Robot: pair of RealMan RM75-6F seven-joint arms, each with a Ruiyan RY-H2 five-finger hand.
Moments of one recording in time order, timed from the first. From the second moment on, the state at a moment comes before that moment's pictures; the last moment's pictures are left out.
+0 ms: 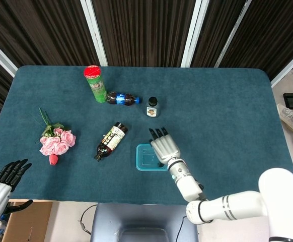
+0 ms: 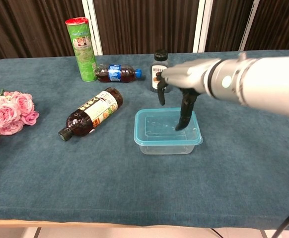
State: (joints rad) left arm -0.09 -1.05 0.10 -1.50 1.76 1.58 -0.21; right arm 1.11 -1.53 0.14 -1.82 -0.40 1.17 -0.95
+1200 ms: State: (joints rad) left arm -0.09 -1.05 0.10 -1.49 1.76 1.57 -0.22; right arm 1.08 -1.54 0.09 -1.73 -0.39 1.10 -0.93
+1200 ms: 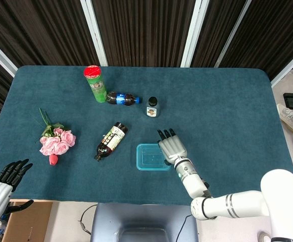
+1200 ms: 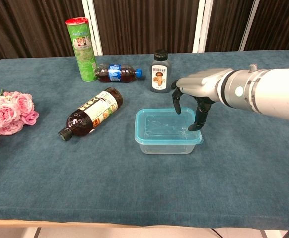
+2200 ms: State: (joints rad) left arm -0.10 -1.05 0.10 -1.49 1.76 1.58 -0.22; right arm 1.06 -1.56 0.07 -1.68 -0.44 1.07 -0.89
